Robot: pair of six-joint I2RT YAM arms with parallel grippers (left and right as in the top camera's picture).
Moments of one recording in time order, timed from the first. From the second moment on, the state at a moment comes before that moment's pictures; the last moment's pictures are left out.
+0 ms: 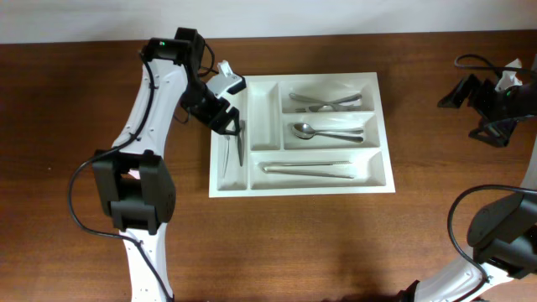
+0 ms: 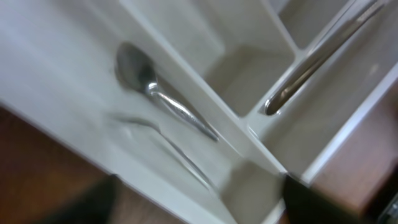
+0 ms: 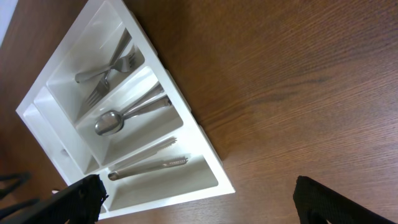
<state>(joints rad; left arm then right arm) -0.16 2.26 2.15 -1.43 0.39 0.58 -0.48 1.94 1.99 -1.48 -0.43 0.16</state>
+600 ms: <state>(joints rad) 0.15 2.03 2.41 -1.68 0.14 0.22 -0.48 1.94 1.98 -1.48 -0.43 0.16</state>
